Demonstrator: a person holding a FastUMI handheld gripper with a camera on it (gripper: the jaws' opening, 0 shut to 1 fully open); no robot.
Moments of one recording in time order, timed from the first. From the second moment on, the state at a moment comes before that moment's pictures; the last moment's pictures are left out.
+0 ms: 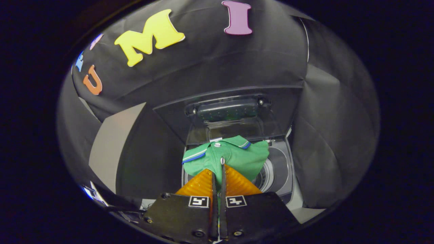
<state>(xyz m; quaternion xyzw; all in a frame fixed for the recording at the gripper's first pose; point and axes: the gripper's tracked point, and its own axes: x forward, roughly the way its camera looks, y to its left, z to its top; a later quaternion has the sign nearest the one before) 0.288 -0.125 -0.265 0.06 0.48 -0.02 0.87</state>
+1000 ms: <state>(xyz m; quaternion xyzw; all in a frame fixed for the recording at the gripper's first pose) 0.310 -0.140 -0.373 -0.02 0.51 -0.05 0.86</state>
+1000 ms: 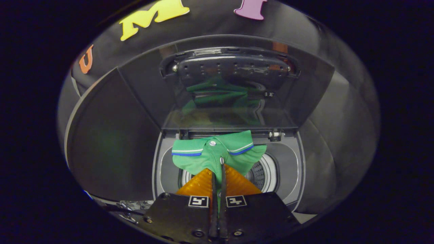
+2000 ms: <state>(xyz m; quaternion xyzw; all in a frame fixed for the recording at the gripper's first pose) 0.269 -0.127 -0.257 -0.03 0.47 -0.11 0.88</state>
